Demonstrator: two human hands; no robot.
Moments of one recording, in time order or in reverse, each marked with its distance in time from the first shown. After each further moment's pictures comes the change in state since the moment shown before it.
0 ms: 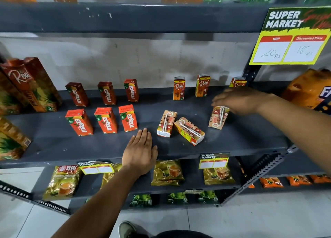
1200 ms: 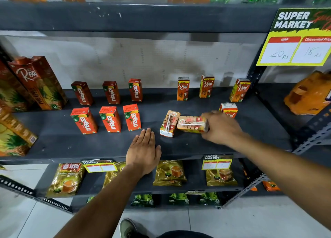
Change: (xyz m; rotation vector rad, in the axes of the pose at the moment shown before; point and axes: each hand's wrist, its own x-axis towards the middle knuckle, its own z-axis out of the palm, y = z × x) left_hand -0.001 0.001 -0.002 0.009 -0.020 -0.001; right_hand 0.011 -0.120 0.014 0.475 0.180 0.463
